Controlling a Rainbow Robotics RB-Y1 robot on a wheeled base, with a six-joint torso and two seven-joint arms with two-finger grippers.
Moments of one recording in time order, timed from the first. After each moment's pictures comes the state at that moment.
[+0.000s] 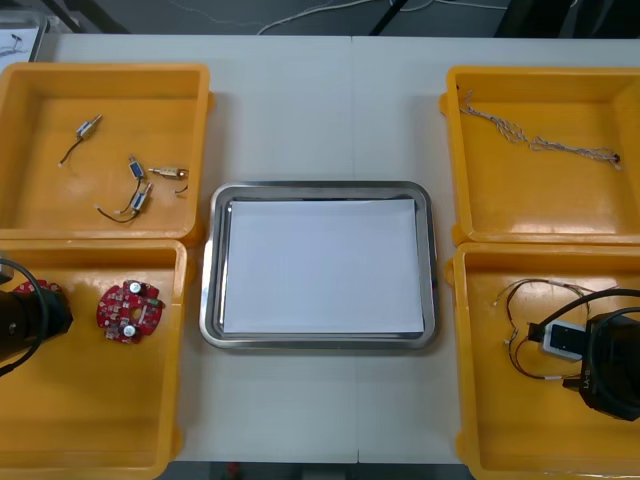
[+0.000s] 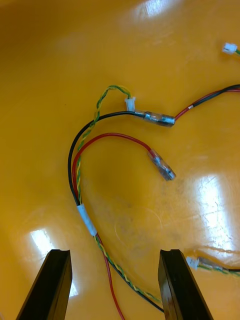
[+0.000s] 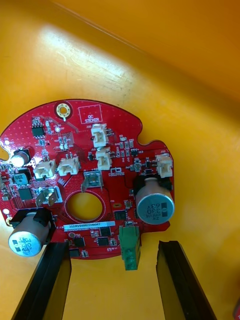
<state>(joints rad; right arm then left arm) 0.22 -0.60 -0.18 -2.14 -0.72 1.52 2.70 0.10 0.40 0.31 -2.02 0.38 1.47 -1.18</state>
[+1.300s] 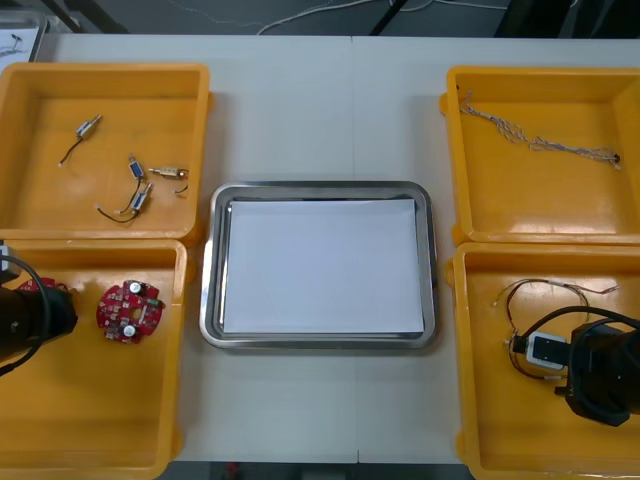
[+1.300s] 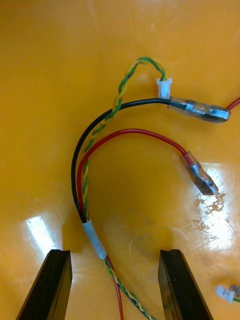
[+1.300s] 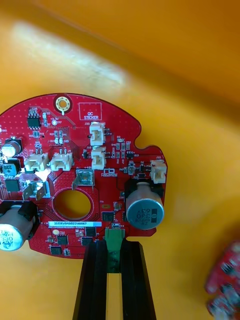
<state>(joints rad) 0.22 -0.58 -0.09 -2.09 -0.60 1.46 2.70 0.09 0.40 0.31 -2.07 0.42 1.53 -1.21</state>
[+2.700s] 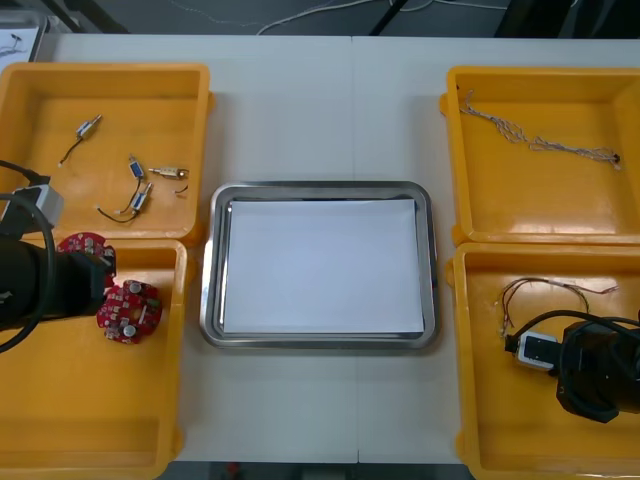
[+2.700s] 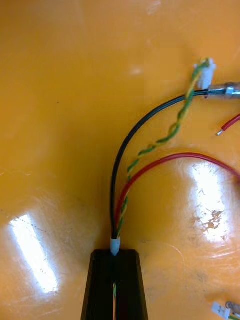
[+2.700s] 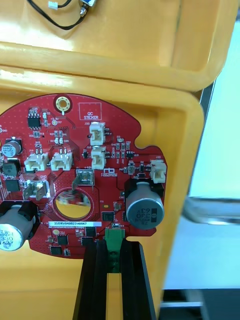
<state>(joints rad) 0.22 -0.57 -0.06 -2.07 -0.56 1.41 2.70 -0.08 0.62 0.19 -2.48 0.76 1.91 -0.91</state>
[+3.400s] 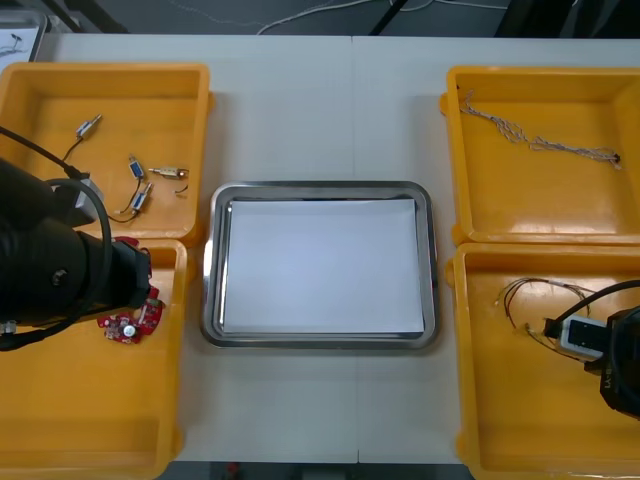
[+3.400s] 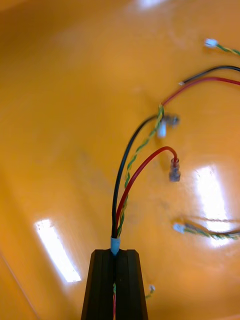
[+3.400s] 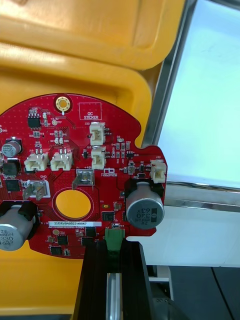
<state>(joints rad) 0.20 -0.56 -0.28 -2.22 -0.72 1.67 2.70 -0.28 0.84 -0.09 -2.49 0.92 1.91 -0.47</state>
